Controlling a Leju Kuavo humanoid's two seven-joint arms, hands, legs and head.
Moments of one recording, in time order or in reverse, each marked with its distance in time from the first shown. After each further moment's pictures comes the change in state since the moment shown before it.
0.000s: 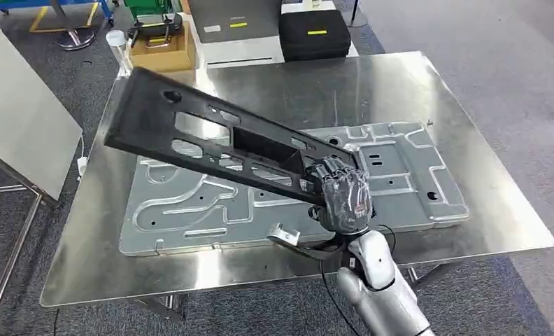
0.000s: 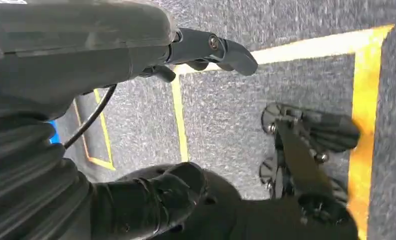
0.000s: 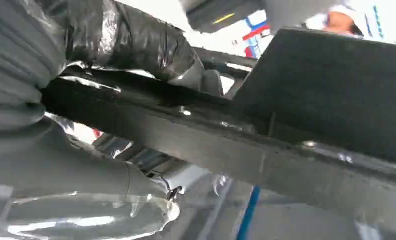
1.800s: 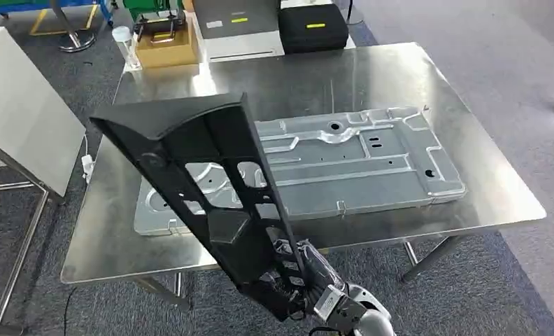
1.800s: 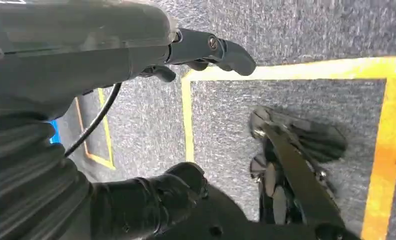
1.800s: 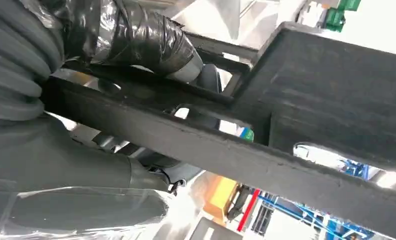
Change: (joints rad) left arm 0.010 0.013 0.013 0.000 0.069 0.016 -0.010; right arm 0.280 -0.059 0.021 -0.226 -1.111 0.941 -0.424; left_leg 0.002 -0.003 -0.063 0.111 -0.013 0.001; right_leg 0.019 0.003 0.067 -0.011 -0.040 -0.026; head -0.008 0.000
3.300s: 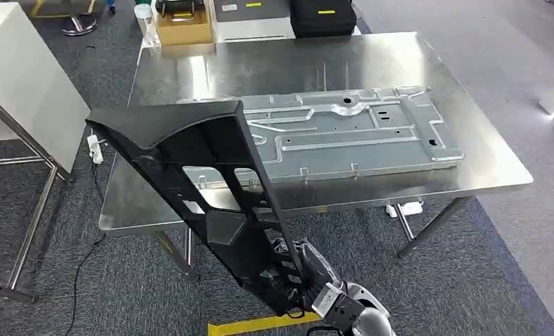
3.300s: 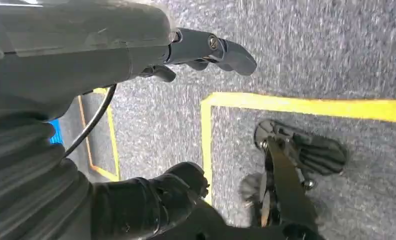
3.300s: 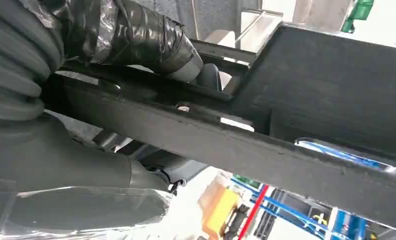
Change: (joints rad) left arm -0.003 0.000 -0.004 0.000 0.000 0.001 -0.001; right arm -0.008 0.000 0.000 0.010 0.000 -0.005 0.000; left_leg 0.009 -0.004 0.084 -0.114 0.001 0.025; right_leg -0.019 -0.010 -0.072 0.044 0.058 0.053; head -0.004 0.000
